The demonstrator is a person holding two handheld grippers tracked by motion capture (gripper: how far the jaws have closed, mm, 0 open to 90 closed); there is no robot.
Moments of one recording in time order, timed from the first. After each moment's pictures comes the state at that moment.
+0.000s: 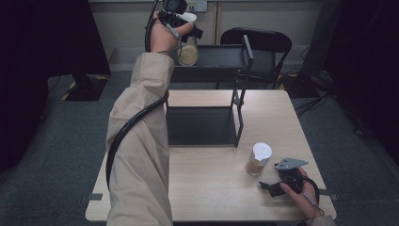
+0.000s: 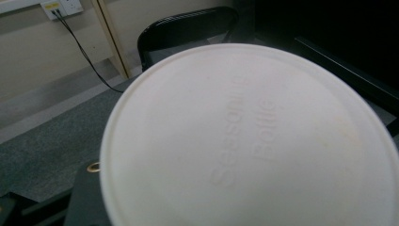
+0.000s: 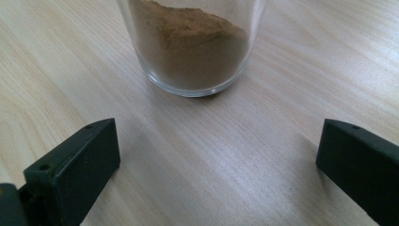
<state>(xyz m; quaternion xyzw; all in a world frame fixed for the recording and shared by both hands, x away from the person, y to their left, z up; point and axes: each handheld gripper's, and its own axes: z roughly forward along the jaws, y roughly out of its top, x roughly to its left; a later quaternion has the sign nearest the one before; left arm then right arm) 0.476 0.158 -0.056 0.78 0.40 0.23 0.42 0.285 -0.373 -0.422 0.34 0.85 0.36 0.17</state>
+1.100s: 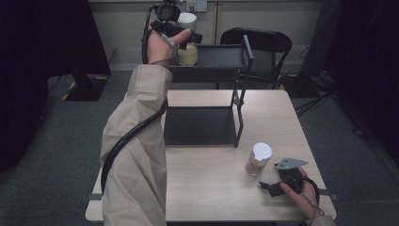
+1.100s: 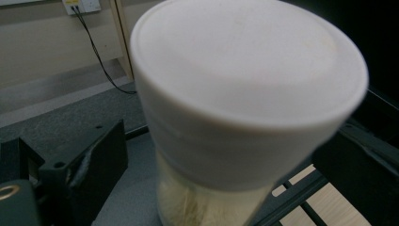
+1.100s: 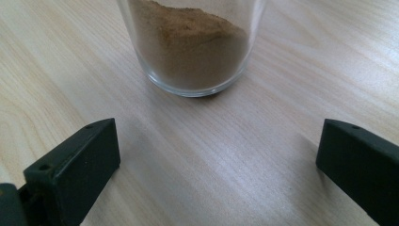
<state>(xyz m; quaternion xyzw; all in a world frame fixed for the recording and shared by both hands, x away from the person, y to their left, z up) 0.443 0.169 -0.080 0.73 0.44 0.23 0.46 0.285 -0.373 -0.422 0.34 0.85 0.36 0.17</state>
